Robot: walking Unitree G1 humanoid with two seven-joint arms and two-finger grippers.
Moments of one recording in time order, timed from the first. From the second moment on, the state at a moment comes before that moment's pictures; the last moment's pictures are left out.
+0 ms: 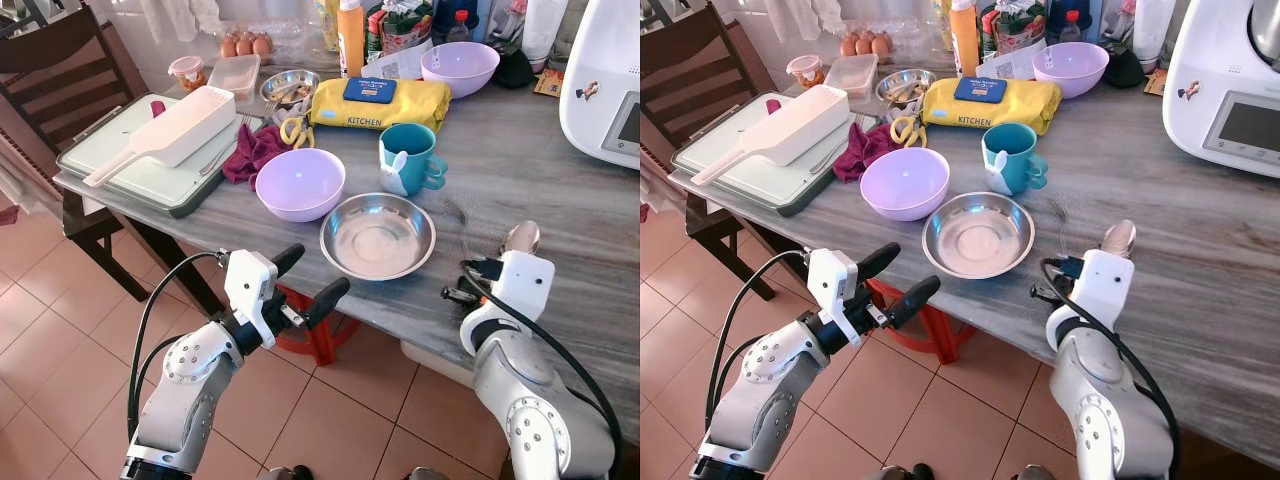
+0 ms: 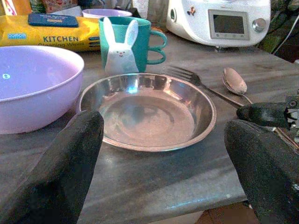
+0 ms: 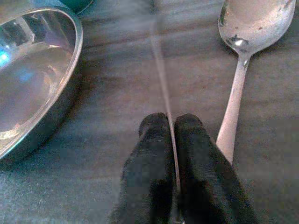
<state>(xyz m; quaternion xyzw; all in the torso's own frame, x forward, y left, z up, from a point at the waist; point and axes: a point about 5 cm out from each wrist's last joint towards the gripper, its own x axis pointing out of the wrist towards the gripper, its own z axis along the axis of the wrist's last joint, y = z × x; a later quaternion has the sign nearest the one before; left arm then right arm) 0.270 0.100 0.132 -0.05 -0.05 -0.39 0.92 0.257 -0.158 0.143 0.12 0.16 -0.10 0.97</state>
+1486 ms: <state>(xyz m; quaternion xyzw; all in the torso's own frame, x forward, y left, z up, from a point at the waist) 0.272 0.097 0.131 -0.05 -0.05 -0.40 0.91 0.240 -0.177 0.150 0.41 0.11 -0.05 0.90</state>
